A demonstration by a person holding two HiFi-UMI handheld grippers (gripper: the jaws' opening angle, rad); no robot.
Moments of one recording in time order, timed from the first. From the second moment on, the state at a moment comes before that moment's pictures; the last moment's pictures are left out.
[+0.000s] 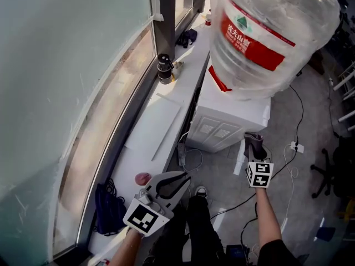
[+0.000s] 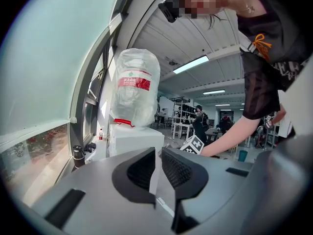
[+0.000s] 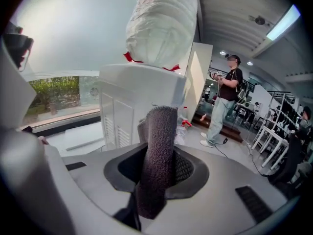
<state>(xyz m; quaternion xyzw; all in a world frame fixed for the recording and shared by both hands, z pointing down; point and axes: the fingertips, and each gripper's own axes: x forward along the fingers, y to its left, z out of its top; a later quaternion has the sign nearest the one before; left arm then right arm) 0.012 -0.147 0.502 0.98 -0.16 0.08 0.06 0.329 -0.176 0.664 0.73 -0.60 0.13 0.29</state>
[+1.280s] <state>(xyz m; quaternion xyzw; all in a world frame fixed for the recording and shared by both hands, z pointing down) -0.031 -0.206 0.582 0.95 -0.28 0.08 0.09 0.169 -0.304 0.820 0.61 -0.70 0.19 0.33</state>
